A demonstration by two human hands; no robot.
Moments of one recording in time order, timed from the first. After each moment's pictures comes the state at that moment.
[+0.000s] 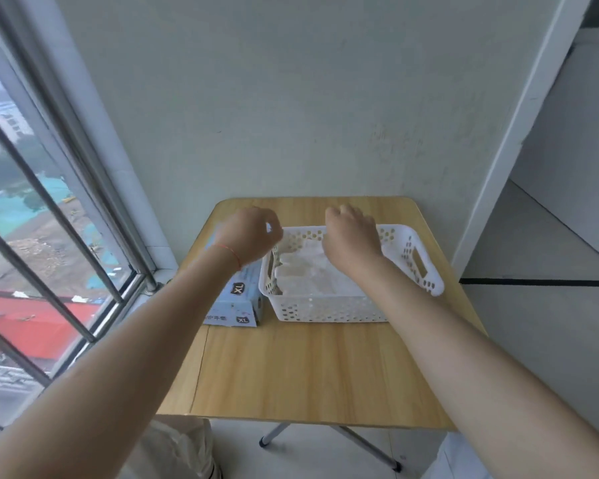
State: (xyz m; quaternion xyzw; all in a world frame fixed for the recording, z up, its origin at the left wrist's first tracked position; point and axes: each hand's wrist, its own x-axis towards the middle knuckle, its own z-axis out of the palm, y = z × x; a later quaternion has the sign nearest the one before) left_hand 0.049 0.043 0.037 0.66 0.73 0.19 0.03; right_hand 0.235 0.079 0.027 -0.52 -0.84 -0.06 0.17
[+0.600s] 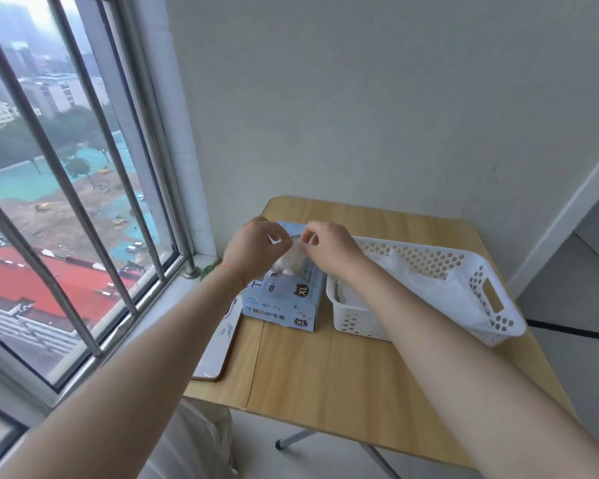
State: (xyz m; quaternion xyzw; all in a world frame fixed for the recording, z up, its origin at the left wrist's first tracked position) left_hand -0.044 -0.004 0.001 0.59 0.71 0.38 0.06; right_hand 0.110 0.062 0.026 -0.42 -0.86 0.22 0.18
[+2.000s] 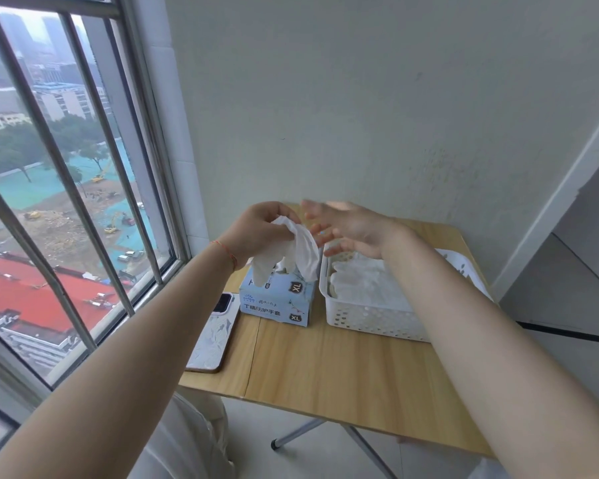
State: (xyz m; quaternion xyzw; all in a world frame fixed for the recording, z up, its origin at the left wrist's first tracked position) left_hand -0.016 -0.031 0.062 0.51 0.62 0.50 0.32; right_hand 0.155 0.050 0.092 -0.36 -0.73 0.56 0.15
